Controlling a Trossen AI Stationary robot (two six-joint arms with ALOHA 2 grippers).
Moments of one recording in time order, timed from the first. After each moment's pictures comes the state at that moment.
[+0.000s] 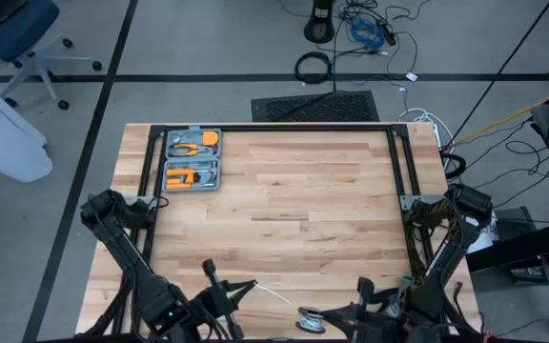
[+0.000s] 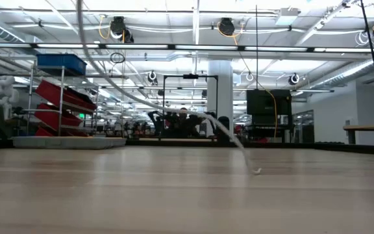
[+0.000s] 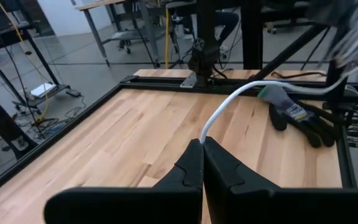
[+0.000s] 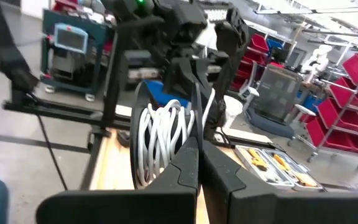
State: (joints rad) left arm -0.88 1.83 1.61 -0.61 -1.25 -0.67; right arm 1.05 1.75 1.24 0.46 1.26 -0.18
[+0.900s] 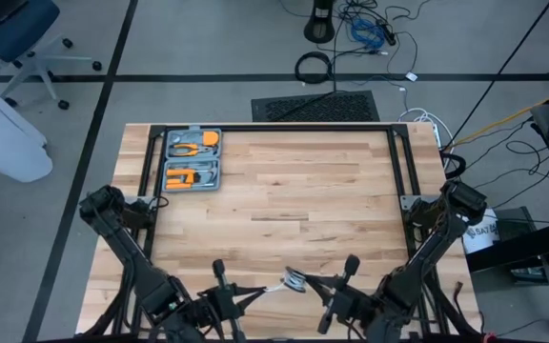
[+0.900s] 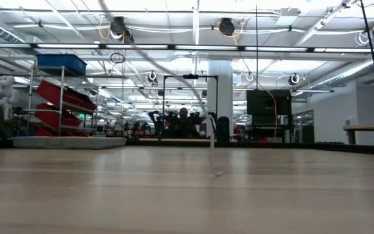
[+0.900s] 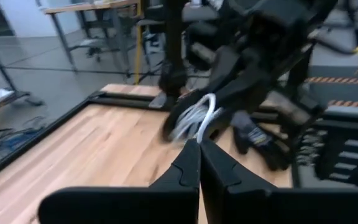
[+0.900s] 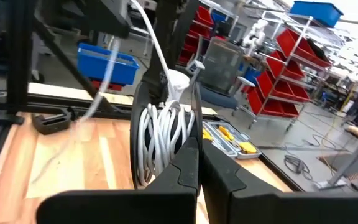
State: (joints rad) left arm -0.86 1.80 1.61 -0.29 -1.15 -0.38; right arm 0.89 1.76 1.24 0.23 1.36 0.01
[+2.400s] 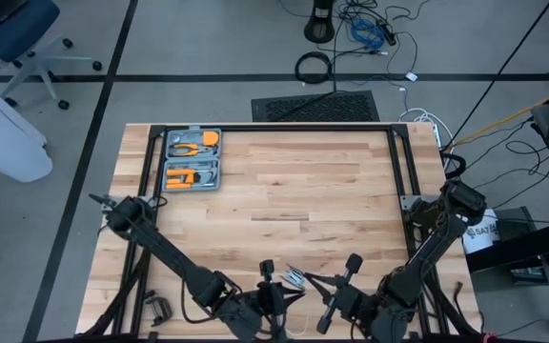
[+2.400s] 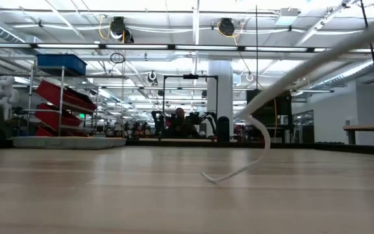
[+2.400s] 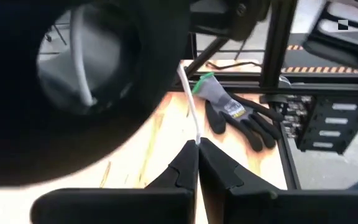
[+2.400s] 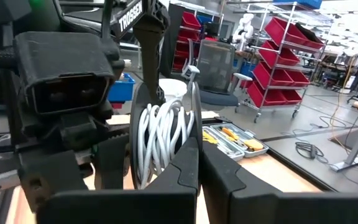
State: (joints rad) left arm -0.66 2.01 1.61 -0.04 -0.79 -0.26; right arm 0.89 1.76 1.24 0.41 1.41 0.01
